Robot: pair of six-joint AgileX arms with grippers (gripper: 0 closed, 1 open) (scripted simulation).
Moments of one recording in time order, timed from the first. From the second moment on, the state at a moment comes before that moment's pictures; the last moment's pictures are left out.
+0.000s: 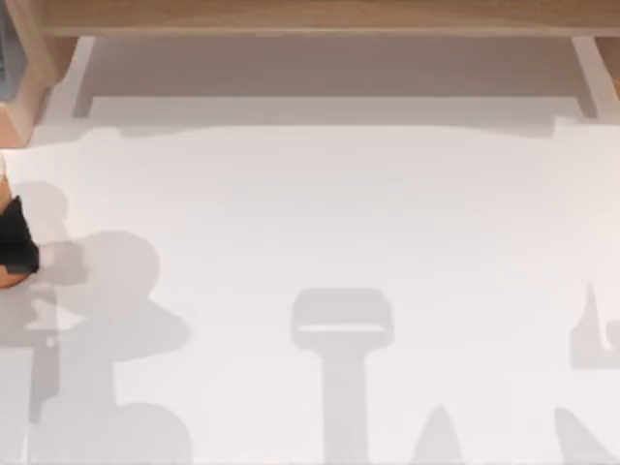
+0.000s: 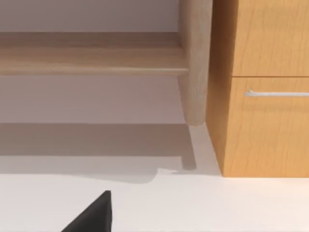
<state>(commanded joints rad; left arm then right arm) 0.23 1.69 0.30 1.08 0.26 0.08 0.00 0.00 0.00 0.00 0.00 0.00</state>
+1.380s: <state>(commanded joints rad) 0.23 1.63 0.30 1.00 0.26 0.08 0.00 0.00 0.00 0.00 0.00 0.00</state>
